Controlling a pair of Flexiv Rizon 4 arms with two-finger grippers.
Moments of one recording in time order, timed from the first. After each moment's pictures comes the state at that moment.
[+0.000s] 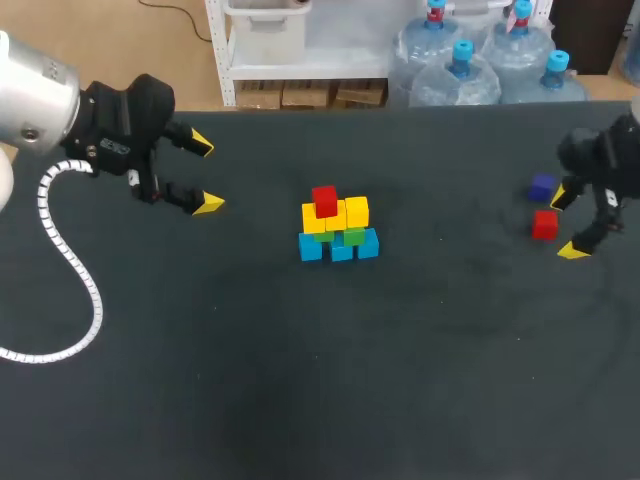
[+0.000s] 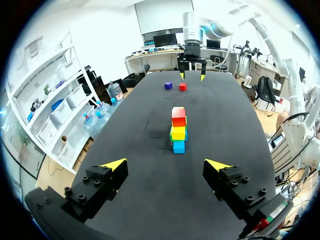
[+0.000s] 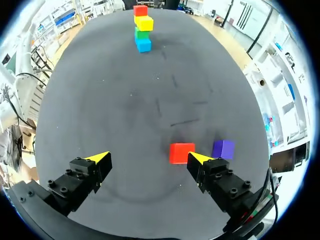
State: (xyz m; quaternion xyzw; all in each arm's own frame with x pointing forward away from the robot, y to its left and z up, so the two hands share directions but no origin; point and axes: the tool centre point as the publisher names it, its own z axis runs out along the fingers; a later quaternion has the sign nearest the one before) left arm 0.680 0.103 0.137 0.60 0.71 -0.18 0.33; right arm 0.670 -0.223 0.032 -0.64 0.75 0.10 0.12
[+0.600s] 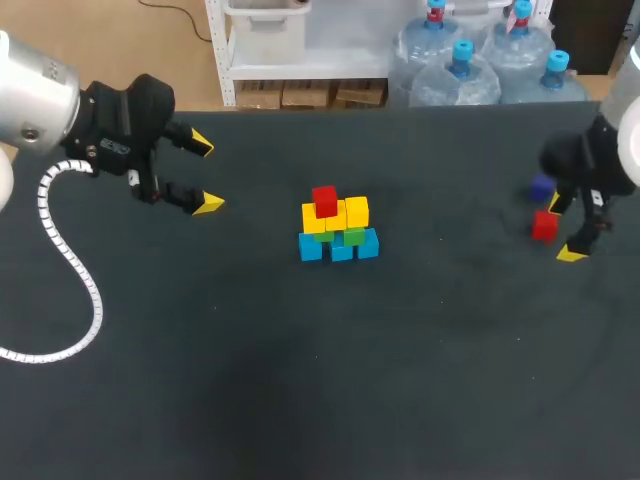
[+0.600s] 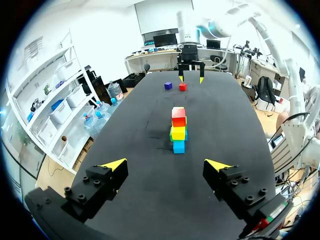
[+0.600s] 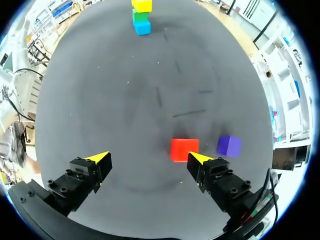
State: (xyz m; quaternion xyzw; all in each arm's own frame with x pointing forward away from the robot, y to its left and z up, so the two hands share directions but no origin) left arm 0.680 0.103 0.137 0.60 0.71 -0.18 0.33; right arm 0.669 -0.225 0.018 -0.65 0.76 0.07 0.06
